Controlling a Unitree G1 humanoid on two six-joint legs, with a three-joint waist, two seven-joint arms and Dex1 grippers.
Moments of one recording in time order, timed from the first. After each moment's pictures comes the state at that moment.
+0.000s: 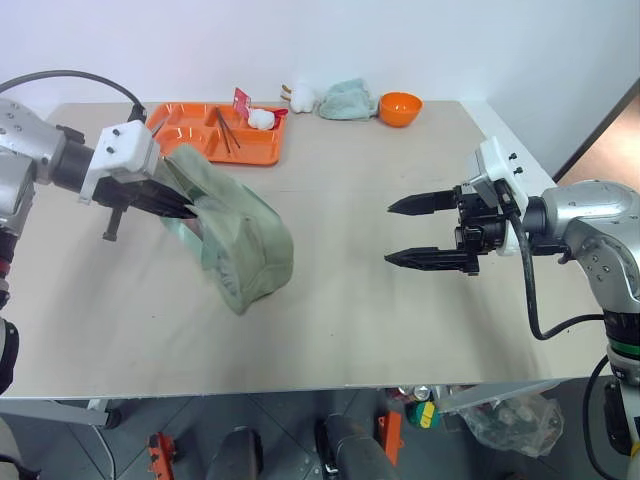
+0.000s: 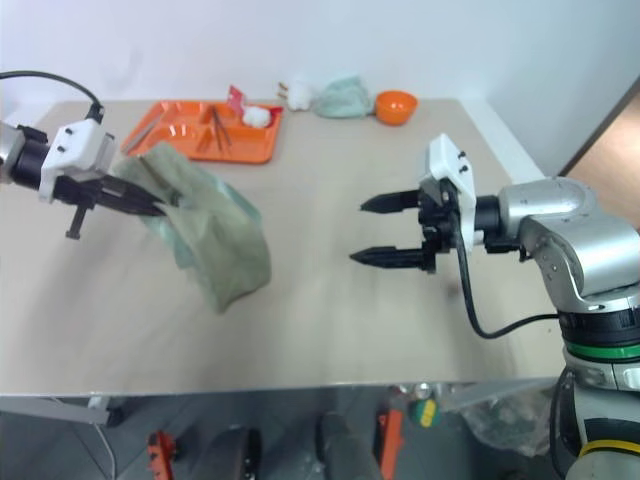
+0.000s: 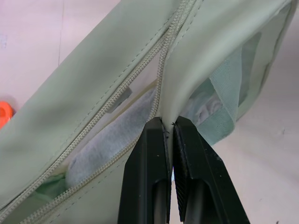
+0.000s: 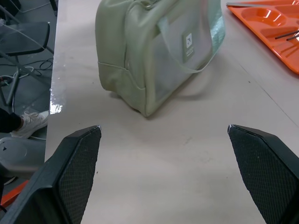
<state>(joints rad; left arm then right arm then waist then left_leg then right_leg) -1.14 1.06 -0.39 0.55 -0.37 0.01 -1.61 -0.74 -0.92 0.02 -0.17 0.61 0.72 1.23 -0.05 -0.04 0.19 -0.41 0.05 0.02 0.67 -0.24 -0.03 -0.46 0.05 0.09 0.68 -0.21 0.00</state>
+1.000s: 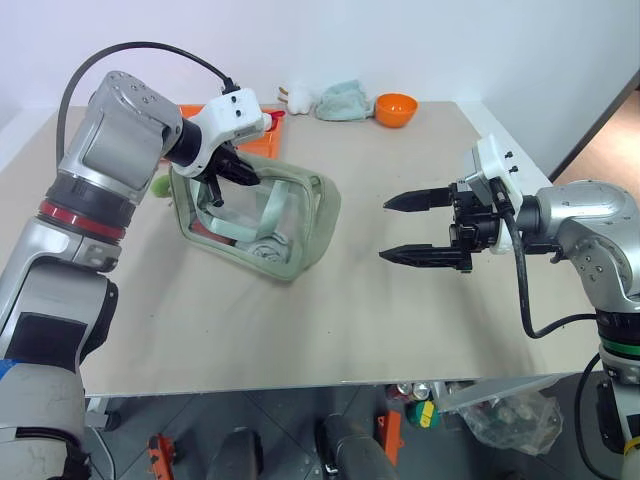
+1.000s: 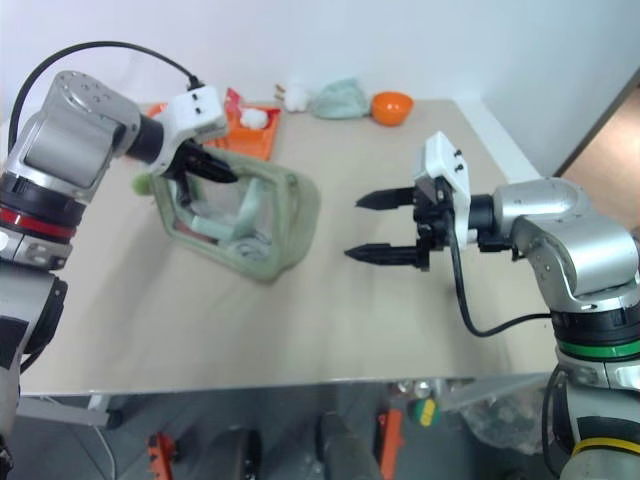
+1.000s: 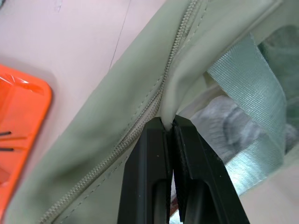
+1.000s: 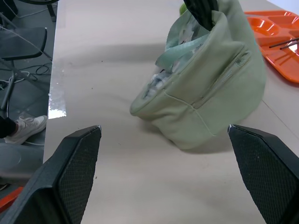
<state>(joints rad) -1.34 0.68 -0.40 0.41 0.03 0.77 -1.30 -0.74 -0.89 0.02 -0.17 0.60 0.71 1.21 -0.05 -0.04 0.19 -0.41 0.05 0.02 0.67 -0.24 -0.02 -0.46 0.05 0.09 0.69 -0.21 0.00</state>
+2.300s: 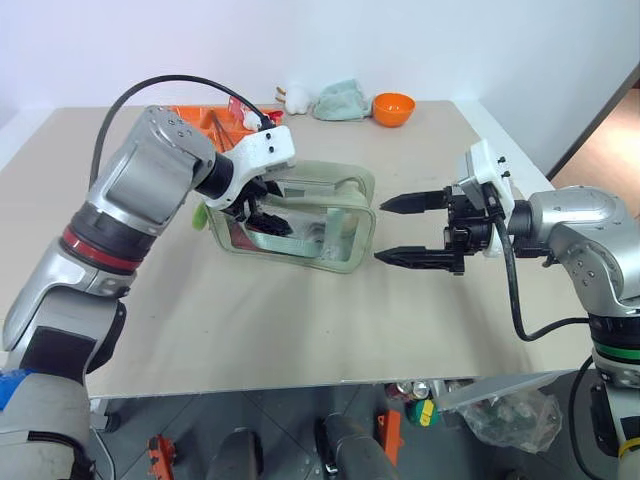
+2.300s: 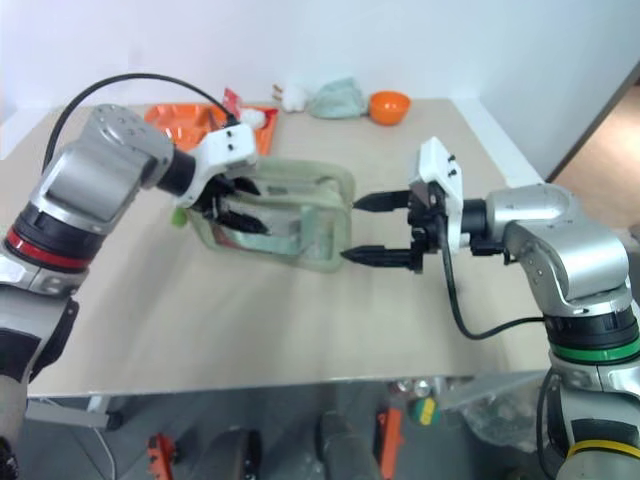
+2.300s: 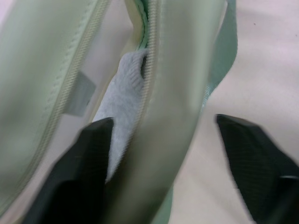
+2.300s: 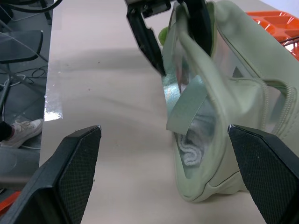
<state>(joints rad) -1.22 0.68 -0.45 0.13 -0.04 0.88 -1.29 -0.72 -0.86 0.02 -0.19 0.60 0.71 1.17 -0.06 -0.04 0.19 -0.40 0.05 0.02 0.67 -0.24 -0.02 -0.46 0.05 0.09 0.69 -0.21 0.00</state>
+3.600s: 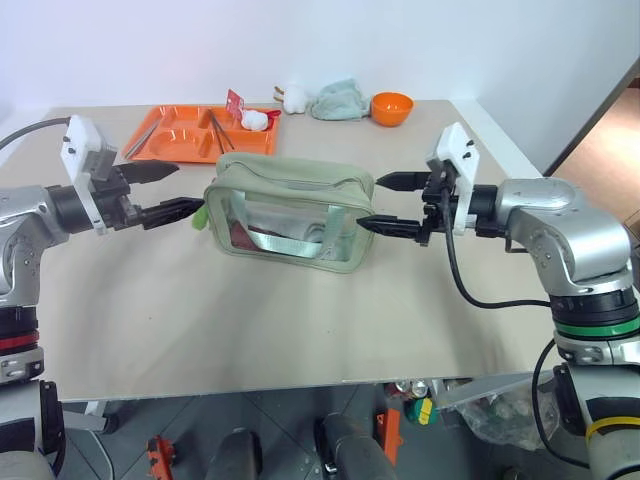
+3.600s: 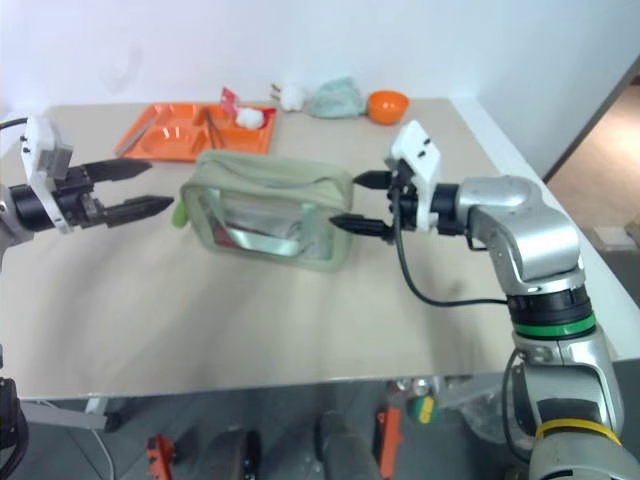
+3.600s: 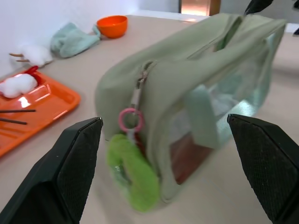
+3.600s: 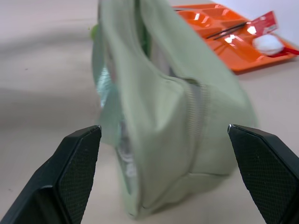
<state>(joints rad) -0.64 0.85 0.29 0.04 -0.54 0.67 -1.17 -0.83 -0.72 0.09 -0.05 0.44 0.70 1.00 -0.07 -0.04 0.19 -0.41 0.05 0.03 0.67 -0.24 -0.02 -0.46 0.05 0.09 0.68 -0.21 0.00</state>
